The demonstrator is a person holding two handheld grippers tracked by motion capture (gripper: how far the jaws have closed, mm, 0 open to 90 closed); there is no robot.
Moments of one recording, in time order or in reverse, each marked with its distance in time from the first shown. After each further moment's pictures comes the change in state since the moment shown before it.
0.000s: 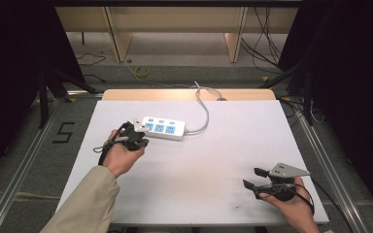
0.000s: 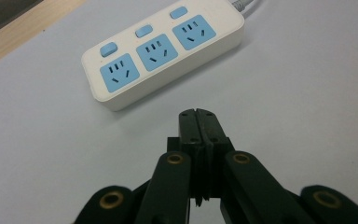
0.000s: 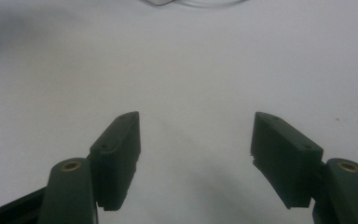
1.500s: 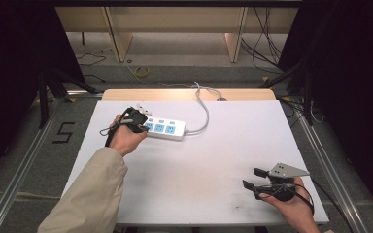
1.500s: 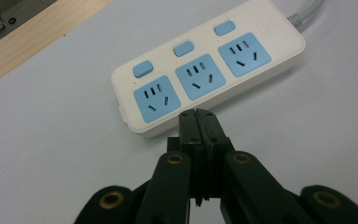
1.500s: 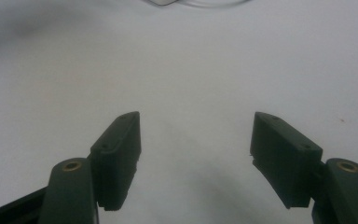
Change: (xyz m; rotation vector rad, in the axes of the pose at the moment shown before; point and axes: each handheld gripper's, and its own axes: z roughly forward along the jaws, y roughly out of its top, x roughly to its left) left arm 0.031 0.034 0.032 0.065 0.036 -0.020; right arm 0.001 0.001 0.000 0.000 0.010 0.002
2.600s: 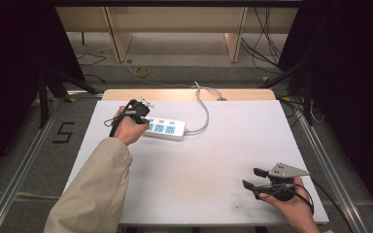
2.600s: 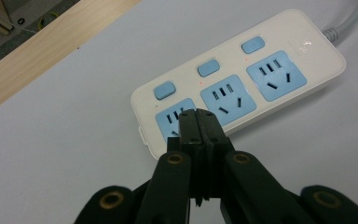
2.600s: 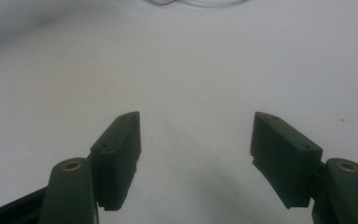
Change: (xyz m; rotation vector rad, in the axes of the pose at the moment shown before) left arm 0.015 0.020 0.019 0.027 0.025 0.017; right arm 0.000 0.000 0.001 0.001 -0.001 -0.002
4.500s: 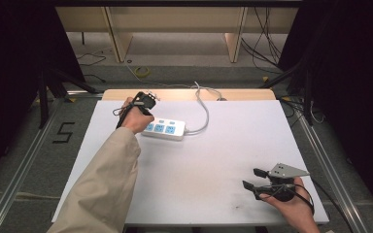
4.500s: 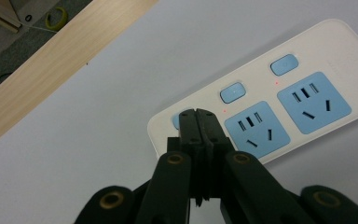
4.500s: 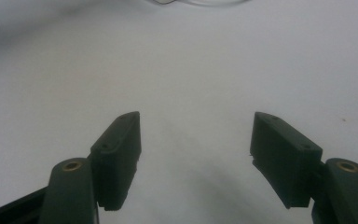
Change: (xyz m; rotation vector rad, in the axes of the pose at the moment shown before) left arm 0.007 0.030 0.024 0.065 0.037 0.042; right arm 0.000 0.000 -0.001 0.004 0.006 -0.006
